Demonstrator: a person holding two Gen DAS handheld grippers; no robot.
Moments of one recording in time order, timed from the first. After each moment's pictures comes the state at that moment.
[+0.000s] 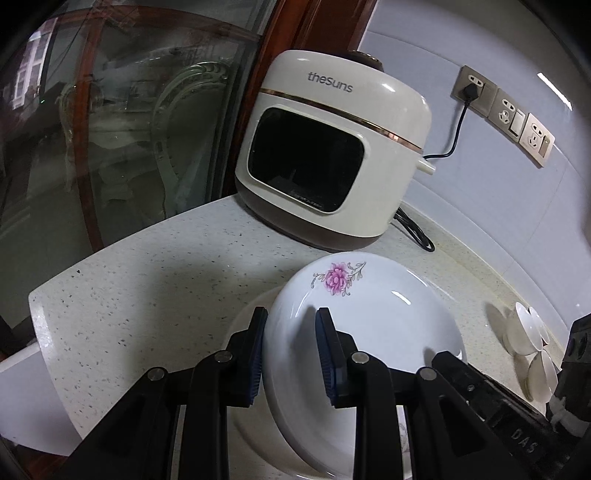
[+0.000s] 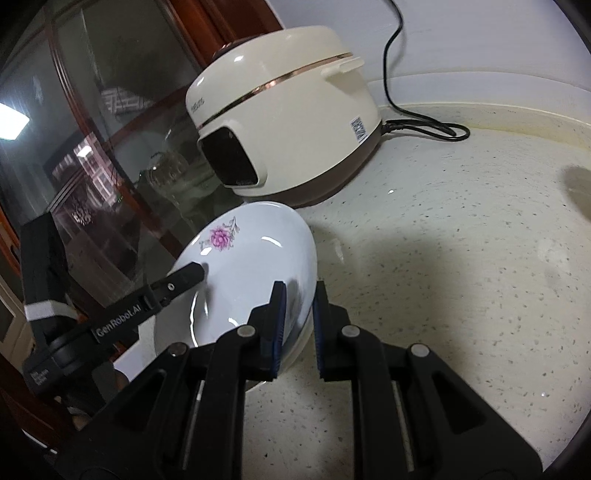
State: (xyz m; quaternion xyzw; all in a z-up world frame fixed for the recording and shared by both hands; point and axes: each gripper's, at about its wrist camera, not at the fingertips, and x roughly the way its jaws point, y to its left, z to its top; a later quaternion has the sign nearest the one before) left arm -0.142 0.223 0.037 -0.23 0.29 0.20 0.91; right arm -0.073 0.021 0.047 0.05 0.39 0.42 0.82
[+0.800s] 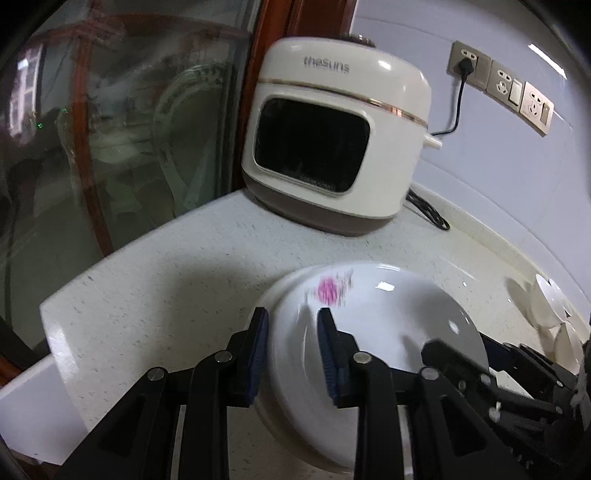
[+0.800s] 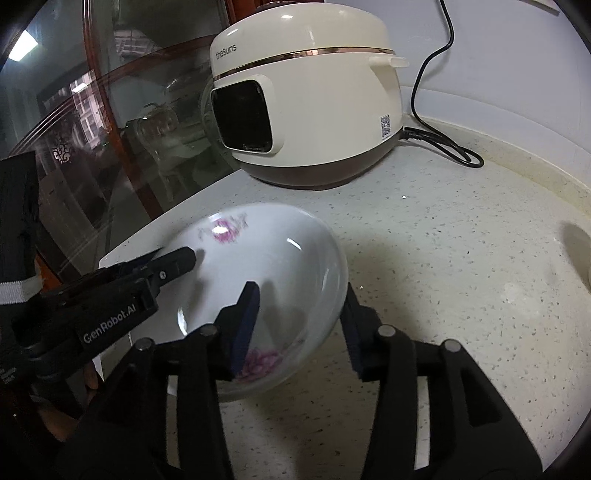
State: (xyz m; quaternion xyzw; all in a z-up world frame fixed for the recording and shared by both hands) left arm -0.135 0.213 0.031 -0.17 0.30 0.23 0.91; right arm -0.092 0.051 0.045 -0.06 0.37 0.40 0.83
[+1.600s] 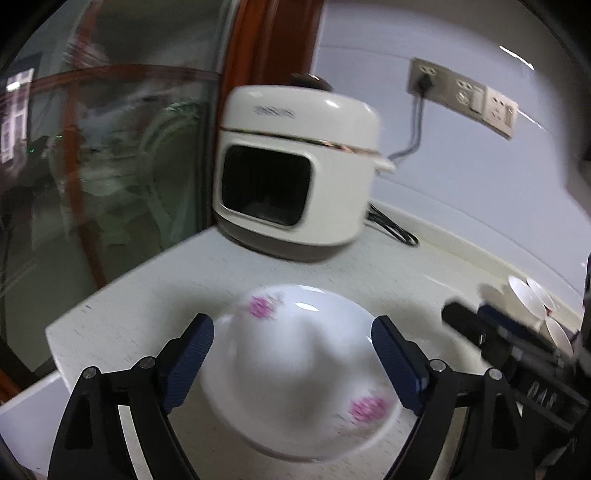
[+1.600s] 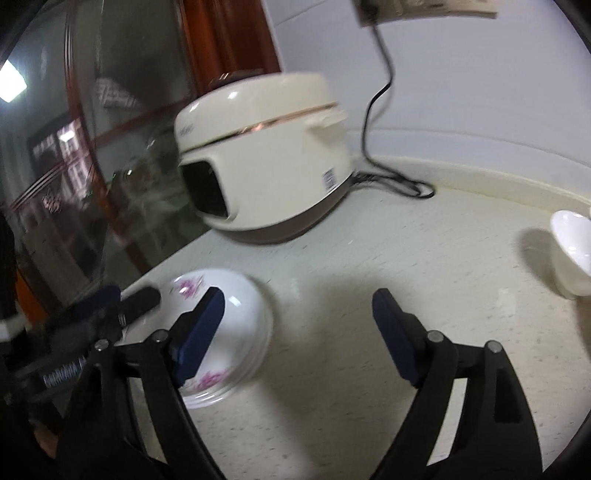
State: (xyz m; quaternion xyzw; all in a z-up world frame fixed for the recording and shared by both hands) left arm -0.141 0.176 0.054 -0.14 0.27 0.20 0.93; right arm -0.072 -0.010 0.071 0.02 0.30 0.36 0.89
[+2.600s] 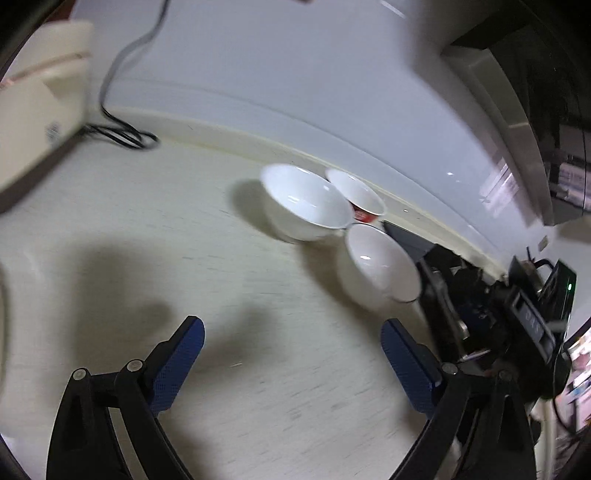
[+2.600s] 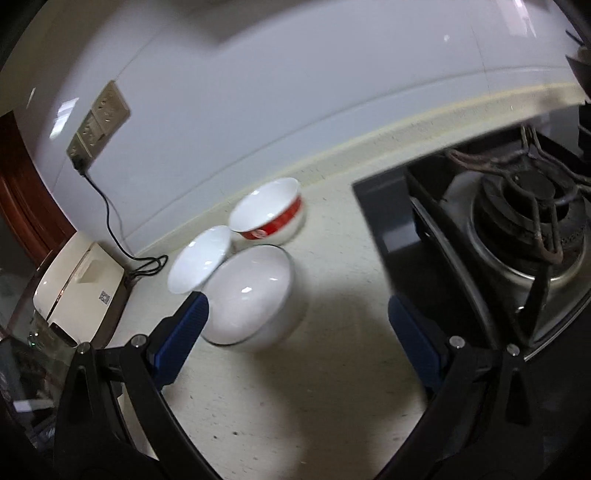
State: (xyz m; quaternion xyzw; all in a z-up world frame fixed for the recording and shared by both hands) left arm -0.030 -0.051 0.044 -0.18 0.40 -0.14 0.89; right arm -0.065 -0.366 0.072 0.23 0.35 0.05 0.91
